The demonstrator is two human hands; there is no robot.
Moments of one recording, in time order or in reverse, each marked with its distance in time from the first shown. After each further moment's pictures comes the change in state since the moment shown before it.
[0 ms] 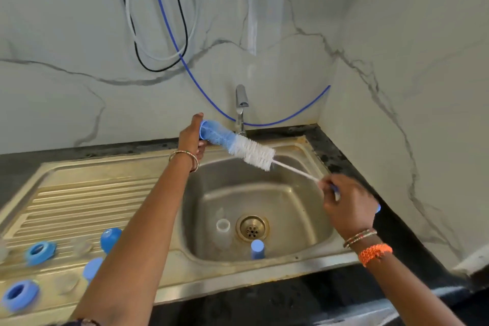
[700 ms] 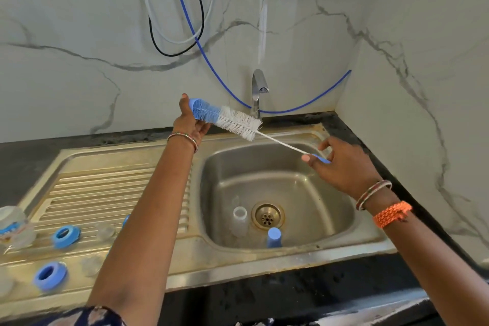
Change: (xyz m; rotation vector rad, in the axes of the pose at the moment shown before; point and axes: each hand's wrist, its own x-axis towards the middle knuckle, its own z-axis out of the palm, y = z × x) left_hand 0.032 0.004 -0.043 -0.375 -0.045 -0.054; right_hand 0.049 -0.066 0.000 -0.048 -0.540 0.179
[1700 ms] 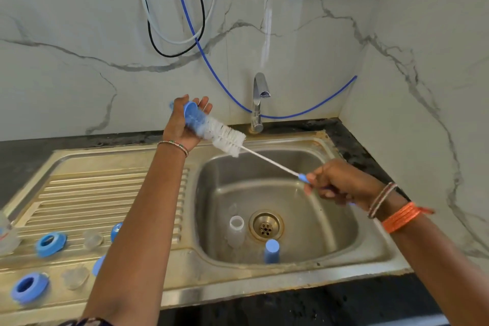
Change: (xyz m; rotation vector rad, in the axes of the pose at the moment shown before) left_hand 0.012 0.001 -0.003 -0.328 -0.244 -0.055; right_hand 0.022 0.004 0.001 0.496 -0.574 0.127
